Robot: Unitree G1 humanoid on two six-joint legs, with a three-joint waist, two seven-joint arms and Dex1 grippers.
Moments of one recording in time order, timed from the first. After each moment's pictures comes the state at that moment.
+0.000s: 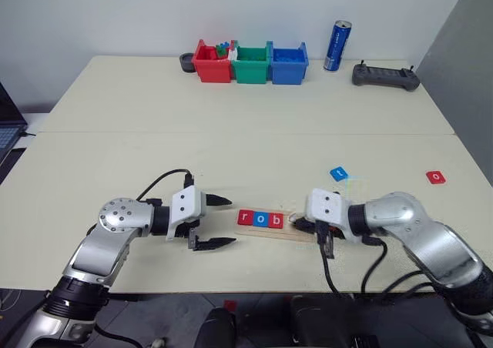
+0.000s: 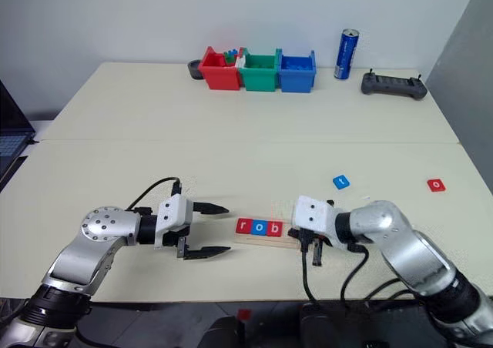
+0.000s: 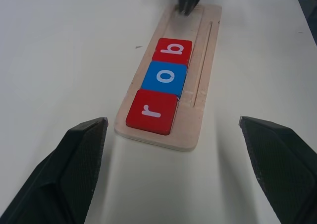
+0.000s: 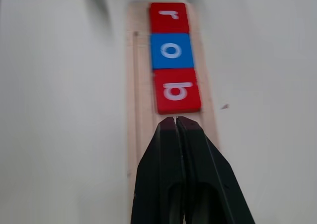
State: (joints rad) left arm -0.23 0.75 -0.11 -0.09 -0.27 0.13 -1.21; right arm -0.38 -0.78 0.38 -0.58 0.16 0.77 0.98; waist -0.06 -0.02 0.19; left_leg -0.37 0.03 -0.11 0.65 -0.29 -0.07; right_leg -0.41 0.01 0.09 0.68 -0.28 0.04
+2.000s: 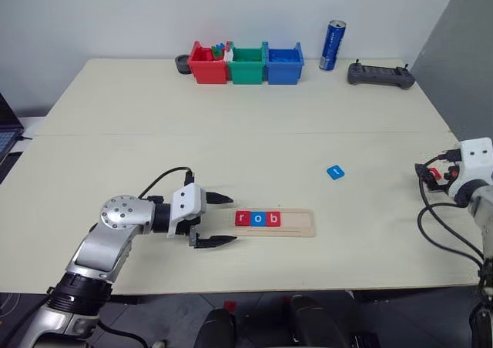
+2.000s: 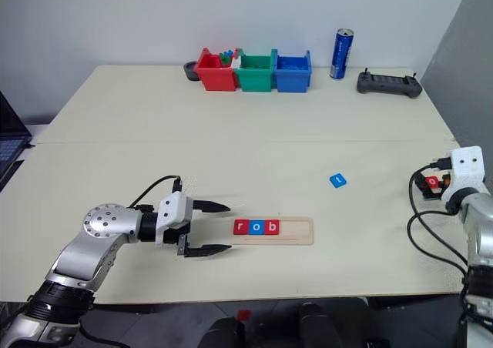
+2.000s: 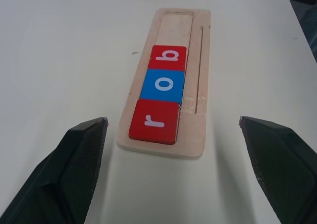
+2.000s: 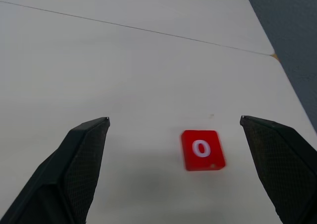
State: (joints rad) left arm -0.26 0.74 -0.11 -0.05 -0.28 0.11 -1.23; right arm -0.41 -0.72 -0.35 0.30 0.16 0.52 0.44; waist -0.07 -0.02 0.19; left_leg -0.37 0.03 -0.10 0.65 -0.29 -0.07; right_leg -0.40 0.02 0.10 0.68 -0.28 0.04
